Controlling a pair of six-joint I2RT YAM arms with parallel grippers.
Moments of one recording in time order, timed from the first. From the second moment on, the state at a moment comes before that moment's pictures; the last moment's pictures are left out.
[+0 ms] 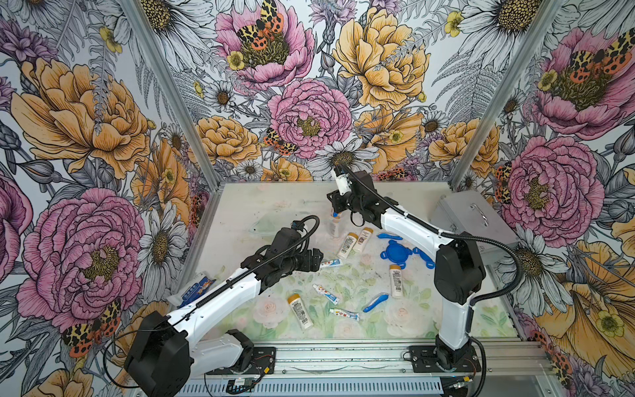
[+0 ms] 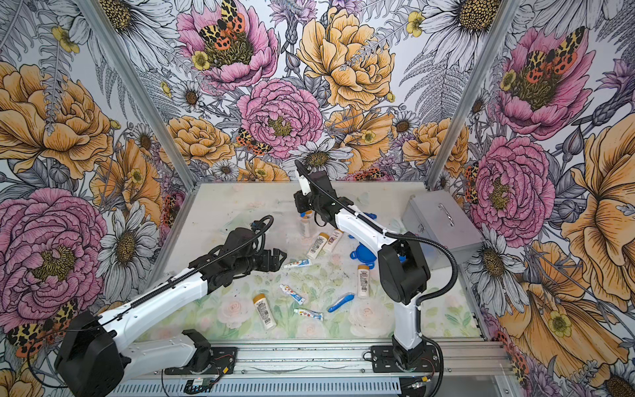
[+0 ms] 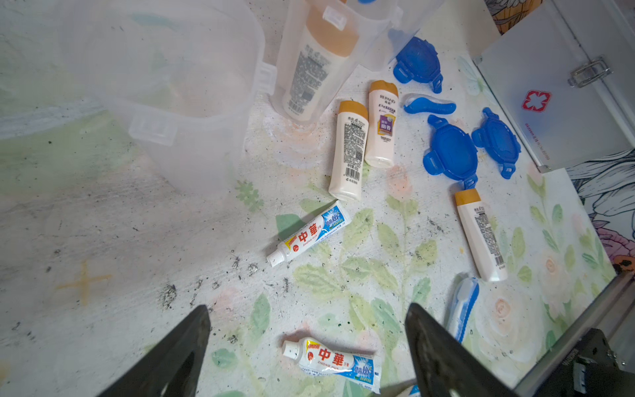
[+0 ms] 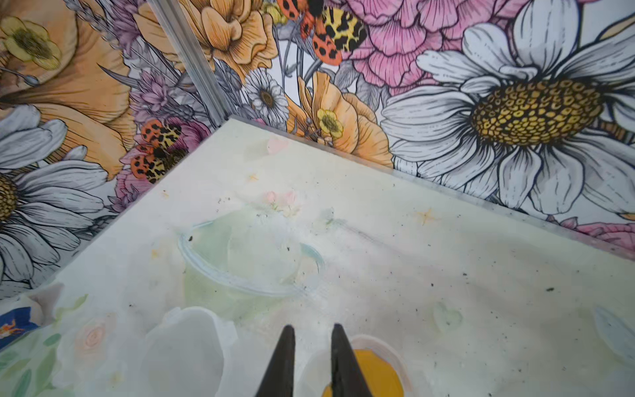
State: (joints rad) left arm -0.61 1.17 0.78 -0.40 0.04 -0.45; right arm 0.57 1.95 1.63 -0.21 -0.12 0.12
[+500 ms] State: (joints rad) left arm -0.60 1.21 0.78 -0.40 0.06 -0.44; right arm 0.56 1.96 1.67 -0.24 -0.05 0.05
